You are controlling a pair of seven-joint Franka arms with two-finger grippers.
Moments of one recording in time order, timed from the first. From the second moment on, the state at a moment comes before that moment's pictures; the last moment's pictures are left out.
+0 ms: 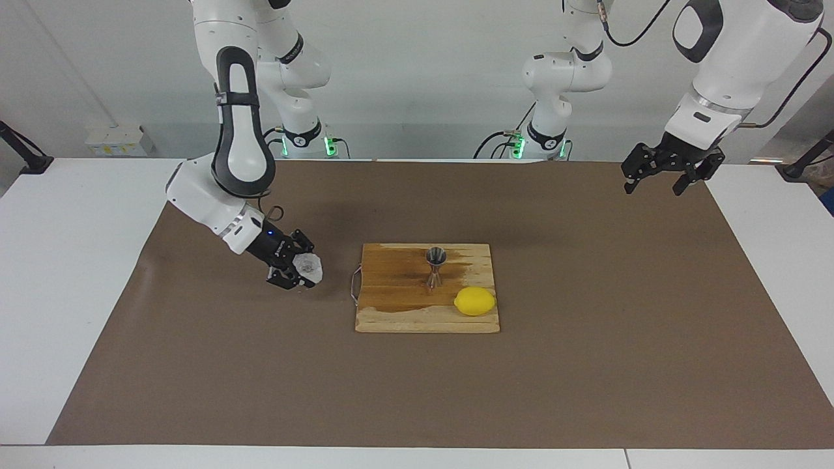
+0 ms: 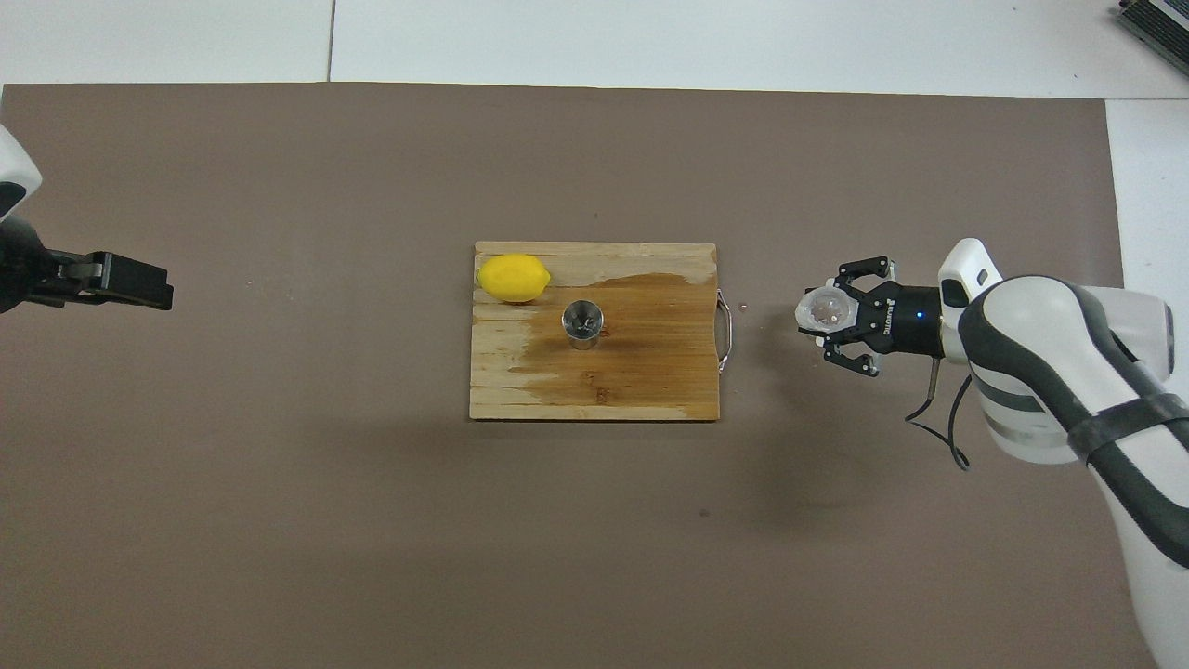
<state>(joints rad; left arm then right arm) -0.05 -0.03 -0.02 -1.63 -0.02 1.64 0.03 -0.07 0.20 0.05 -2.17 1.07 2.30 -2.21</state>
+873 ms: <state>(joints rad) -0.05 -0.03 -0.02 -1.63 -0.02 1.64 0.03 -0.13 0.22 0.05 -2.17 1.02 2.24 -2.33</state>
